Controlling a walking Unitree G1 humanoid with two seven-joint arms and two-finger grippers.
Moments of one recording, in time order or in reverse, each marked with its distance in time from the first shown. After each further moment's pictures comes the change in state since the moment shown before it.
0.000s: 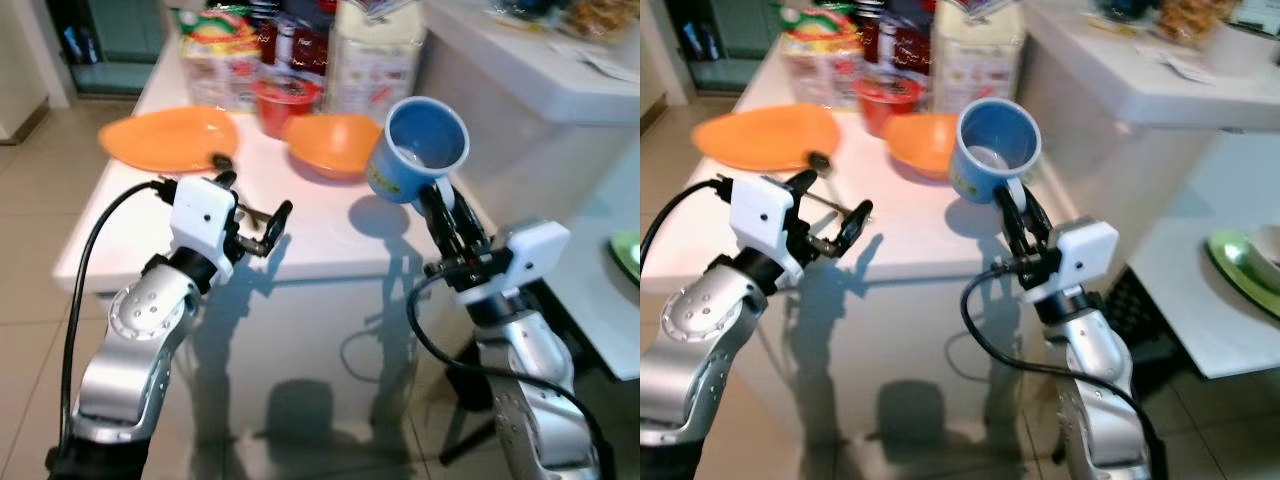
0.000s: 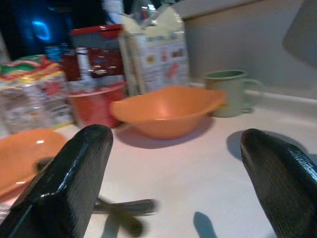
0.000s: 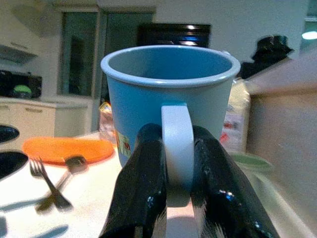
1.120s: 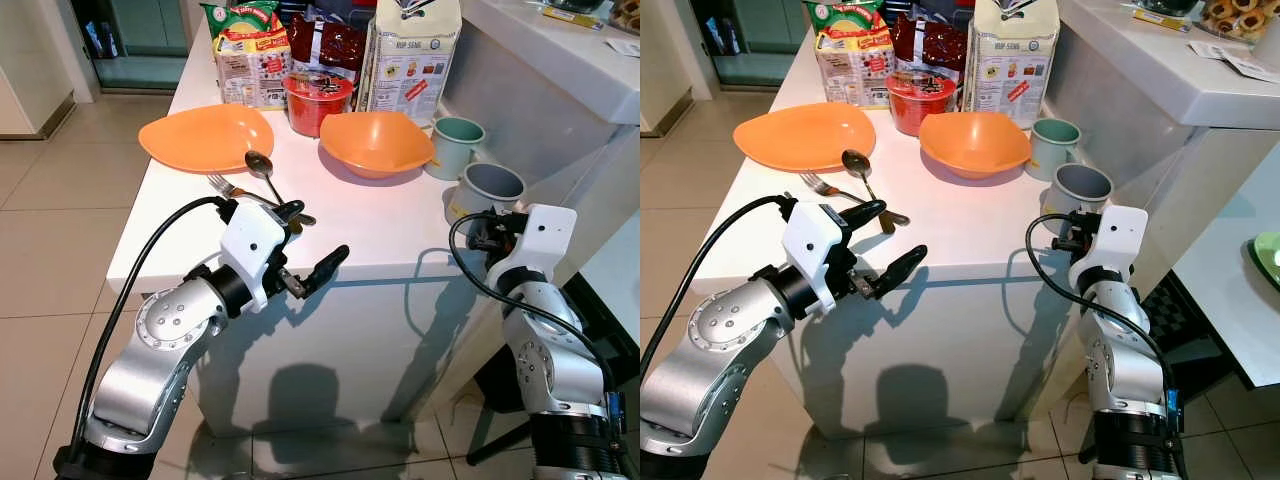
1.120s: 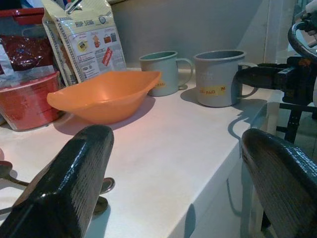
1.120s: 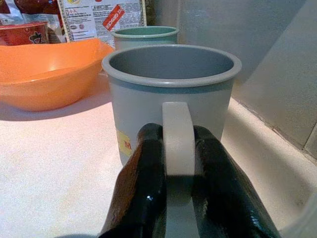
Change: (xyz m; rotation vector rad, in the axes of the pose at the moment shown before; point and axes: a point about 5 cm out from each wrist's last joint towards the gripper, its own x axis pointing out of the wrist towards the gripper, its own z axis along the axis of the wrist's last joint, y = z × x) left arm 0.000 -0.039 0.001 -0.021 0.003 -0.356; right arm 0.010 -0.081 -0.051 0.001 0.425 -0.494
